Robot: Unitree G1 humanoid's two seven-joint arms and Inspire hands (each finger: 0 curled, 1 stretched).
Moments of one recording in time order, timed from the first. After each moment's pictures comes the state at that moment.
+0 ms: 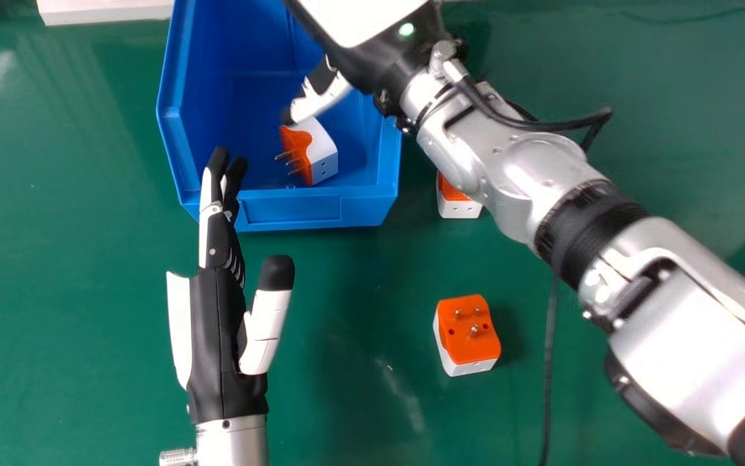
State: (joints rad) left arm 0.07 -0.05 -0.02 0.59 0.23 -1.05 0.33; right arm -1.11 -0.13 0.66 0.93 -0.87 -0.14 -0.51
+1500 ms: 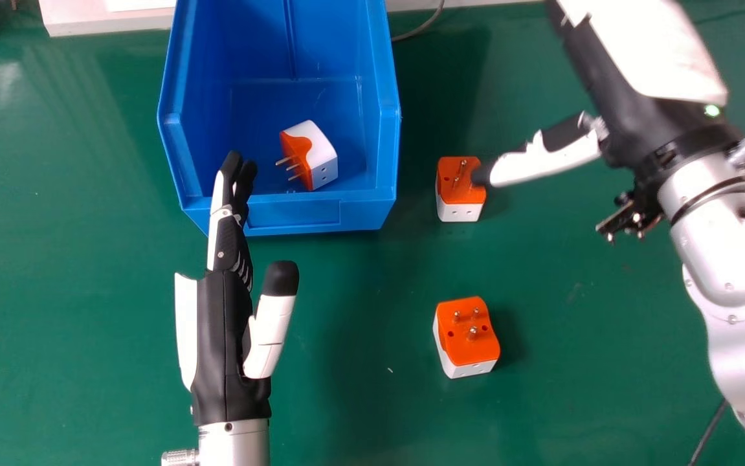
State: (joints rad) left arm 0.07 -0.05 -0.02 0.60 0.21 -1.05 0.28; right arm -0.35 -0.46 0.19 -0.23 -0.77 0.24 0.34
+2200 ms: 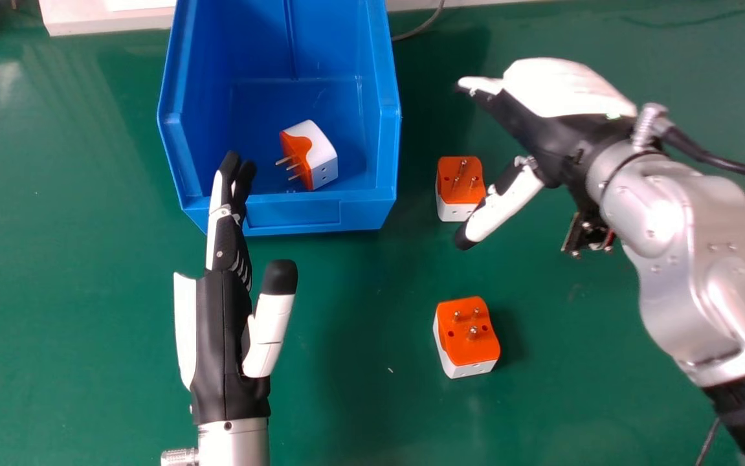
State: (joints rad) left arm 0.06 -0.05 -0.02 0.60 0.21 -1.06 0.28; right arm -0.60 -0.39 0.38 0.10 -0.82 0.32 0.53
